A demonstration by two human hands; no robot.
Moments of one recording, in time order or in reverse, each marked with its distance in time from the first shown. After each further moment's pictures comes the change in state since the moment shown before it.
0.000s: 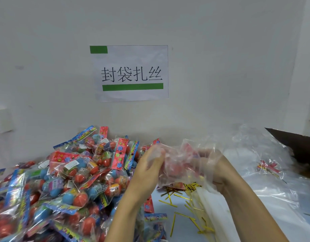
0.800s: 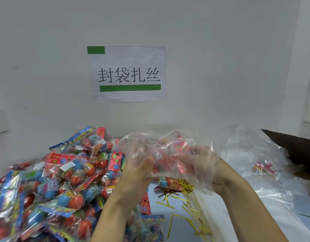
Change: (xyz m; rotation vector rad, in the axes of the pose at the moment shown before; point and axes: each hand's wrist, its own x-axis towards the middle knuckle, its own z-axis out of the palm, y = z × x) left_hand -0.007 -0.006 -0.019 -0.483 -0.190 0.073; right_hand -0.013 -0.019 0.006 0.172 -0.255 0.021
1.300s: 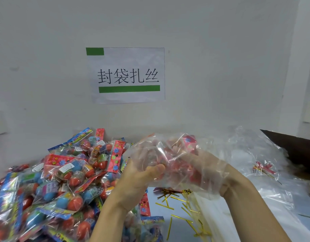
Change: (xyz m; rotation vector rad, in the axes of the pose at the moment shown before) left_hand 0.003 0.008 0.006 0.238 0.002 -0.016; right_hand 0.000 0.001 -0.002 -0.031 -0.165 0.022
